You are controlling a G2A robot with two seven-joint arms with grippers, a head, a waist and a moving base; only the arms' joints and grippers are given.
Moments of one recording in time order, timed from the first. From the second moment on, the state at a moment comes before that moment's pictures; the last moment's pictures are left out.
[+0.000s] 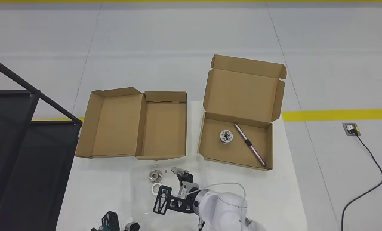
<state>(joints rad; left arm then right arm) 1.92 -0.99 -1.69 -1.80 0.75 -1.01 -0.34 -1.10 -1.41 0.84 -1.78 -1.77 -0.55 0.60</state>
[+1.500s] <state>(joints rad) 1.95 -0.98 -1.81 -1.67 0.33 -0.95 -0.16 -0.62 -1.76 0.45 -0.93 -1.37 -0.23 0.84</state>
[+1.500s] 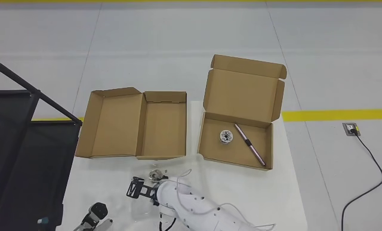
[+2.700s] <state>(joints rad) 2.00 -0.99 -1.90 -1.63 0.16 -1.01 -0.12 -0.73 -1.77 0.52 -1.12 -1.59 -0.16 0.91</state>
